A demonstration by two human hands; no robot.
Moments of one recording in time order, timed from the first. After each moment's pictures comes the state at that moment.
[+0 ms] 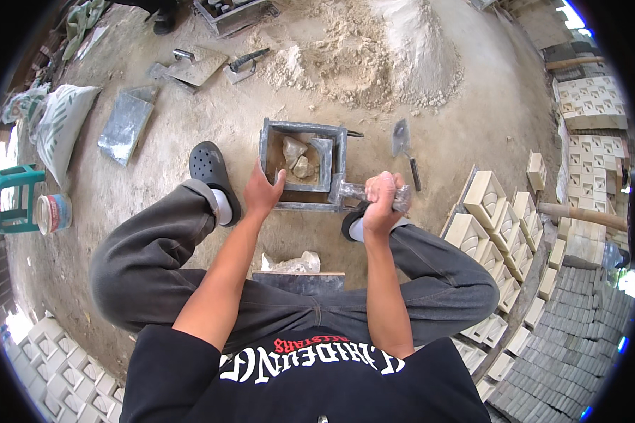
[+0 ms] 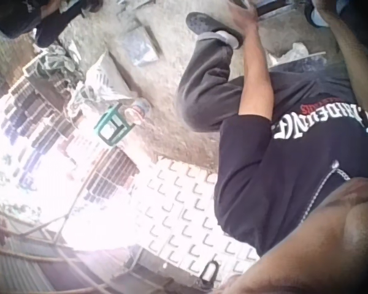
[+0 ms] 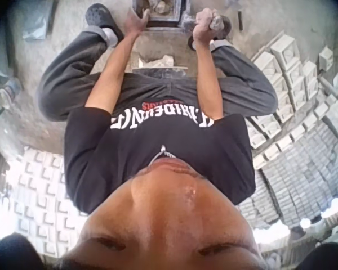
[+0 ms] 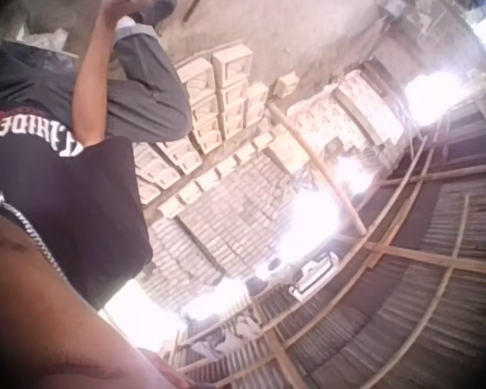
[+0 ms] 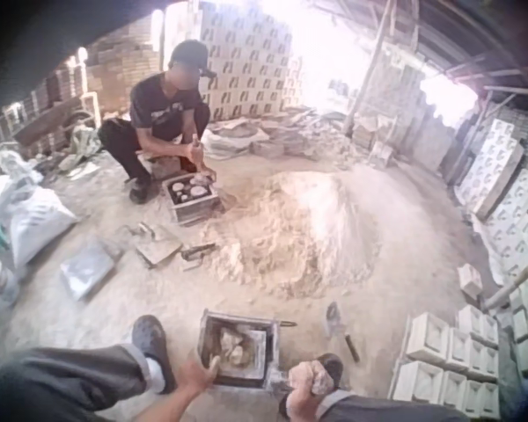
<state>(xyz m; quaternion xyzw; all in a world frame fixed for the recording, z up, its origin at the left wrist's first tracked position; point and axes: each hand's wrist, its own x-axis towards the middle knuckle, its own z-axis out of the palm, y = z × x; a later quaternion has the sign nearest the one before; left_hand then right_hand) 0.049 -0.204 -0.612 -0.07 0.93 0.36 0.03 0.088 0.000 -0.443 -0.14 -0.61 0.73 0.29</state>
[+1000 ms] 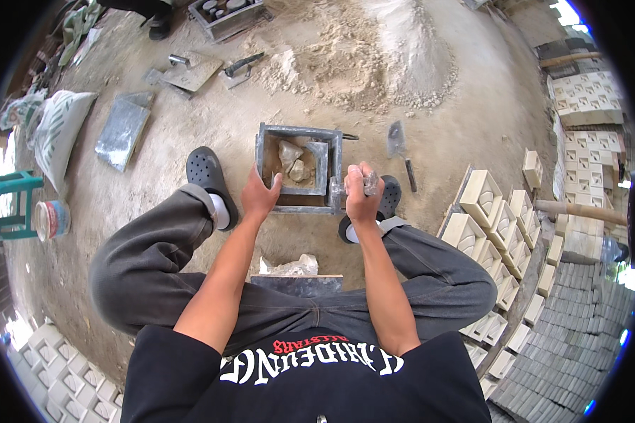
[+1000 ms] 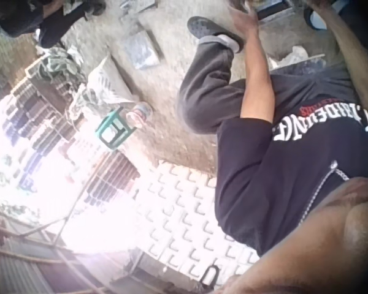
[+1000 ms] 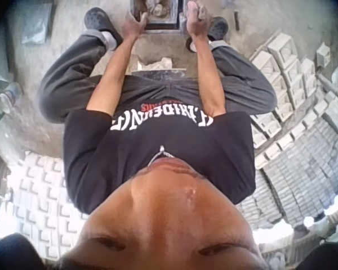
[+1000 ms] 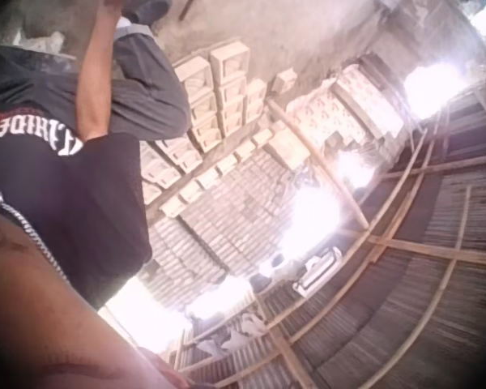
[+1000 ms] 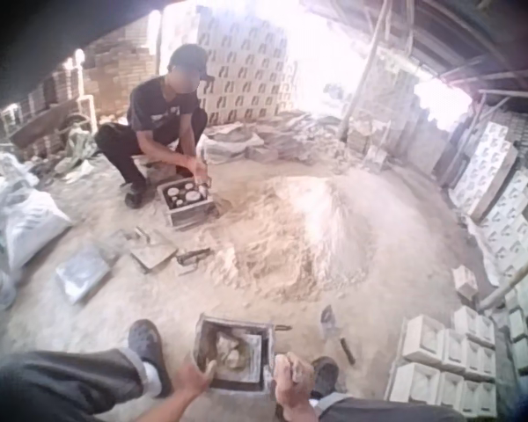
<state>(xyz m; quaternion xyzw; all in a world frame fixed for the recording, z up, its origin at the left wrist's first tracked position) 0.047 -0.194 -0.600 -0.09 0.92 0.37 0.09 0.073 0.009 -0.464 -0.12 -0.73 0.63 0.22</state>
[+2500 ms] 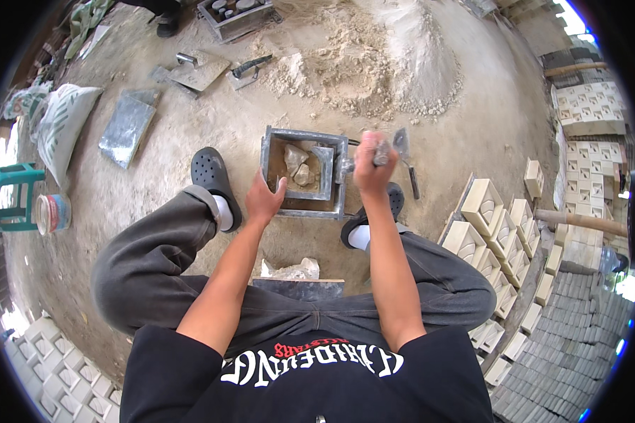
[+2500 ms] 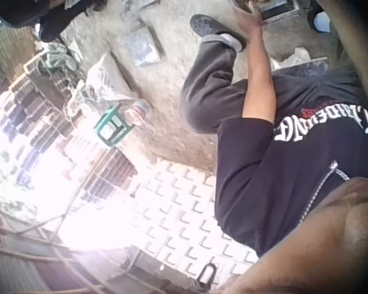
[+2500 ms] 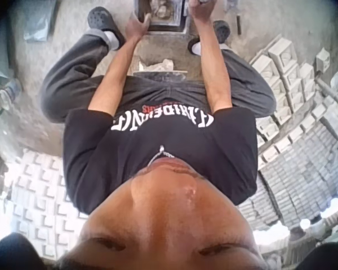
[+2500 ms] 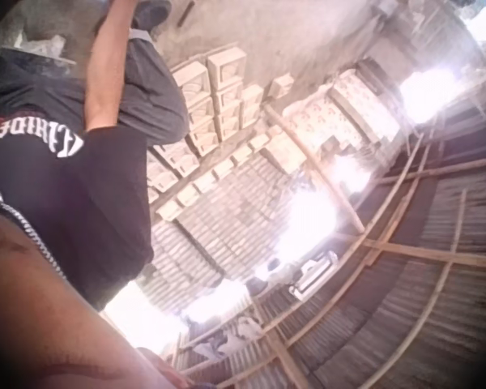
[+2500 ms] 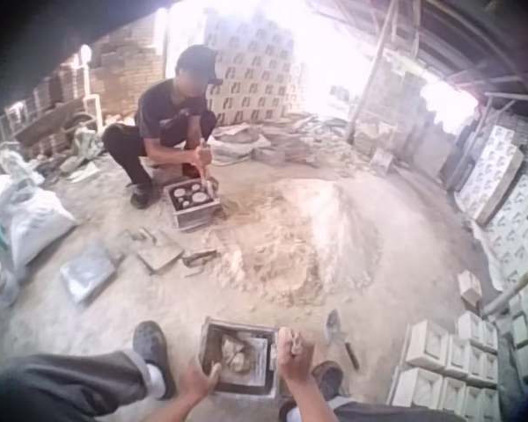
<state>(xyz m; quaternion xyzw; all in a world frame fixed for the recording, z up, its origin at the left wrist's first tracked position) 0.049 -0.203 -0.612 -0.09 0.93 0.36 0.06 0.005 0.013 -0.474 -0.07 -0.77 0.58 0.25</state>
